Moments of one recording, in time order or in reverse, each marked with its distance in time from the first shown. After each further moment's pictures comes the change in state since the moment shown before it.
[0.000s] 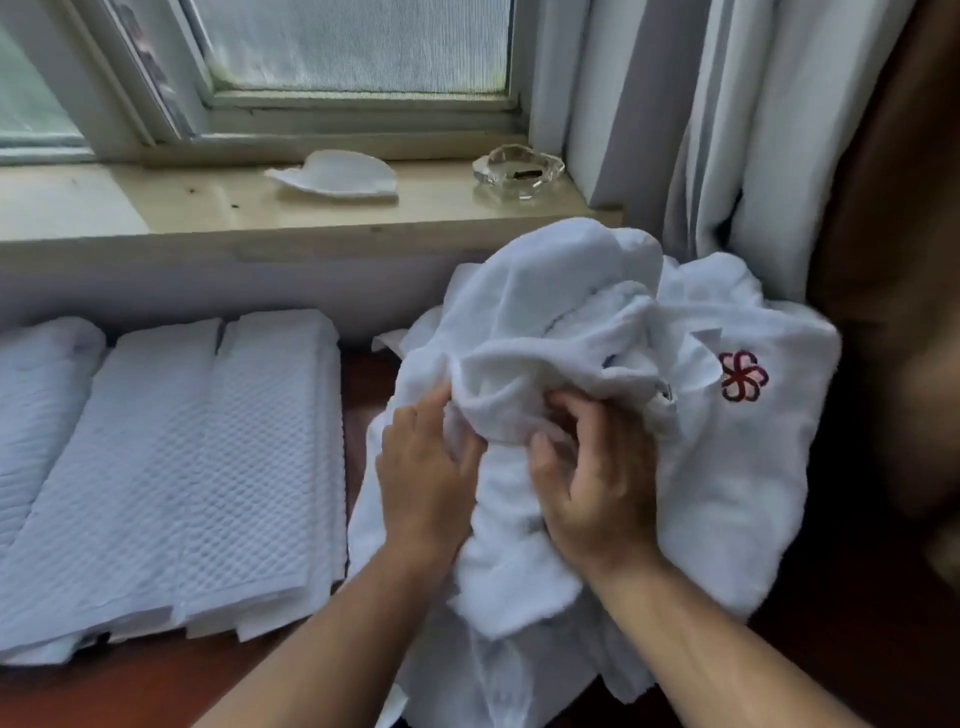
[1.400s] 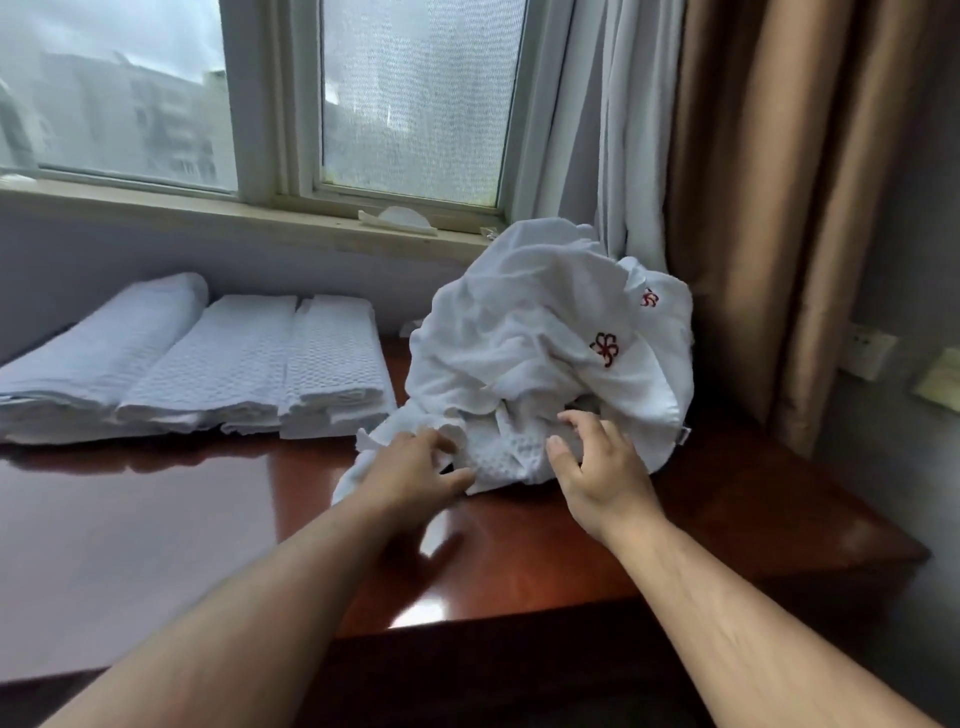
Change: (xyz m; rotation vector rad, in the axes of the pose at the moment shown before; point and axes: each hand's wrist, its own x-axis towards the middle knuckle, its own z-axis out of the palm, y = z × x) left_hand -0.201 -0.115 -0.087 0.143 -0.328 0.175; right_hand -0.233 -0.046 -0.045 -0.209 -0.172 0.171
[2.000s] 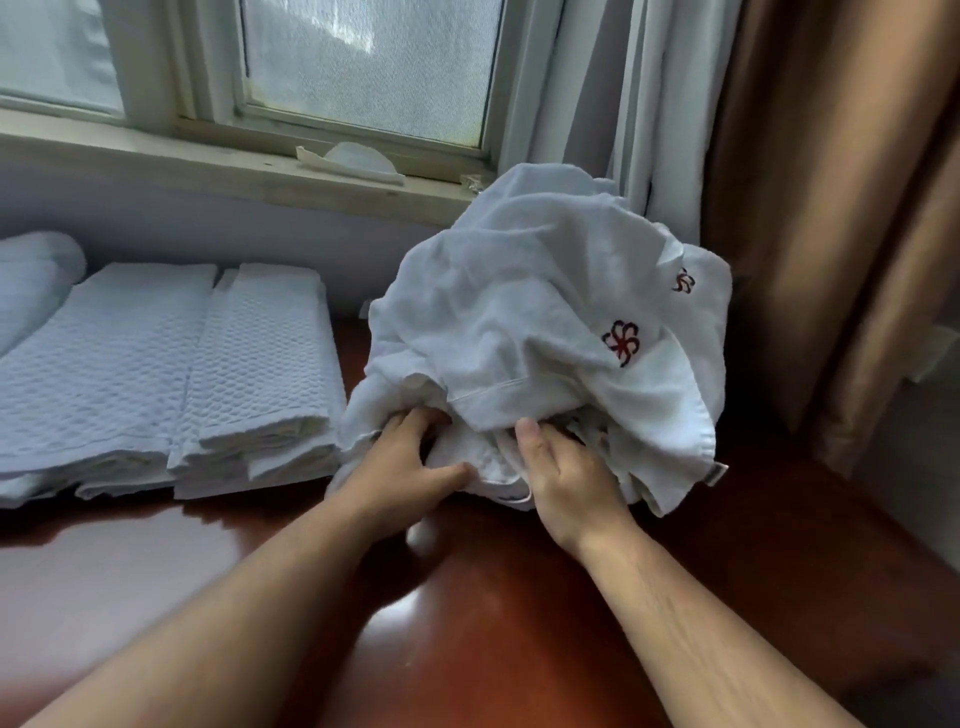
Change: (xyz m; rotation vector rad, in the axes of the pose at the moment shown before) left_hand 0.103 -0.008 0.013 -0.190 -0.047 0.082; right_hand 0.088 0.003 0.057 0.183 -0.162 0.087
